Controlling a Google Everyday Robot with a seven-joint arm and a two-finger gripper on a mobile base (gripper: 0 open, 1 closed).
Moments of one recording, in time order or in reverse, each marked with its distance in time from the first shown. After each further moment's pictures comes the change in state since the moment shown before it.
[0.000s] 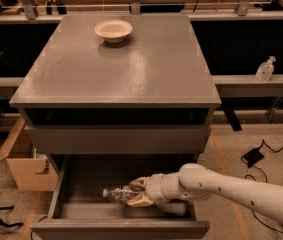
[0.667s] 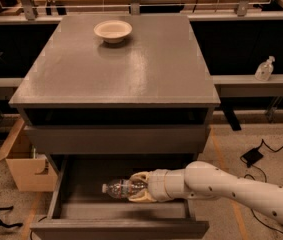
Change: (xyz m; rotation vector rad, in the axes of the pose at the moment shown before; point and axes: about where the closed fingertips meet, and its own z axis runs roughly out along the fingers) arm -0.052 0.004 -0.050 0.088 0.026 -0.135
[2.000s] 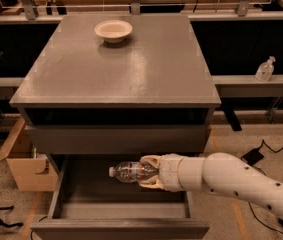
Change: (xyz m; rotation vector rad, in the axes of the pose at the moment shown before) arm -0.073 -0.030 -0.099 0.170 0.101 -0.196
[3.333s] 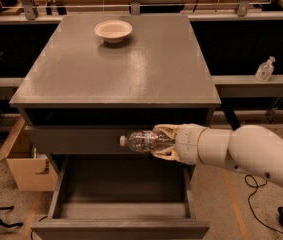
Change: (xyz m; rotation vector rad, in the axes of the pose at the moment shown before) arm -0.031 -0.085 -0.079 0.153 0.034 -0.138
